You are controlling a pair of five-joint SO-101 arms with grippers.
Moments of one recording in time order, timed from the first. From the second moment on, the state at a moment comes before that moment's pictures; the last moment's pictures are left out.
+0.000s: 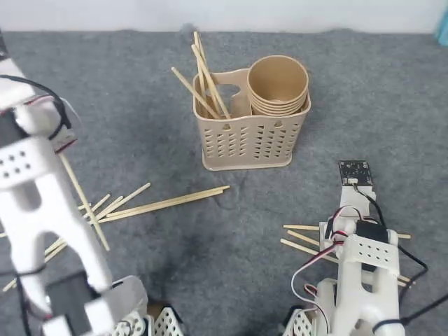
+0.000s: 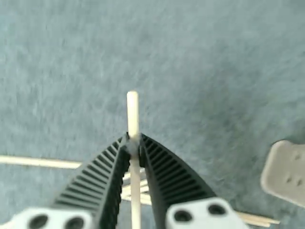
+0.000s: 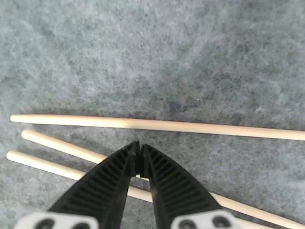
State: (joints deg) left arm -29.8 -14.4 -2.1 85.6 9.5; right arm 10.3 -47.4 75.8 56.2 13.1
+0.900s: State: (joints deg) left arm 2.5 -44.4 3.4 41.5 9.3; right arm 10.3 -47.4 75.8 56.2 13.1
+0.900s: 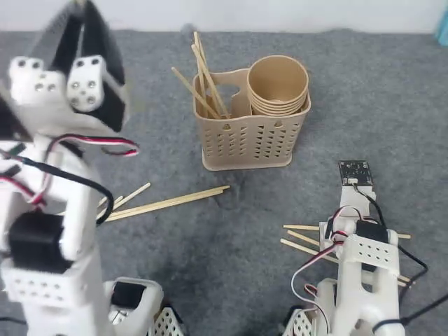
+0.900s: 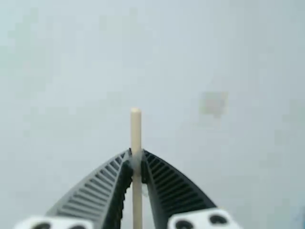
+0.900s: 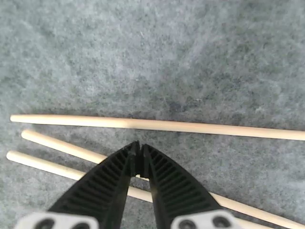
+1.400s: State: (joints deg) left arm 12.2 -34.9 11.6 12.4 9.2; right arm 10.3 -47.4 75.8 56.2 13.1
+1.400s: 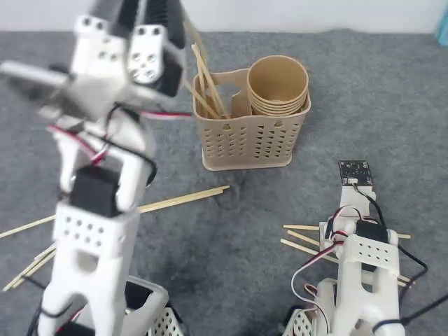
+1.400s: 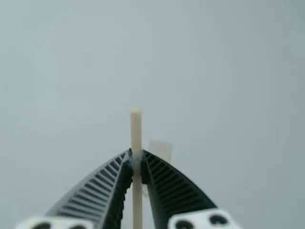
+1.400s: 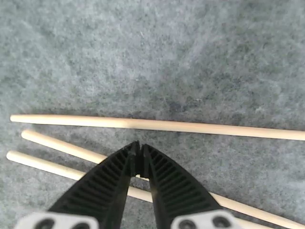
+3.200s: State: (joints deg) left arm -31.6 -59.6 36.5 57.0 13.5; right arm 10.3 -47.4 75.8 56.2 15.9
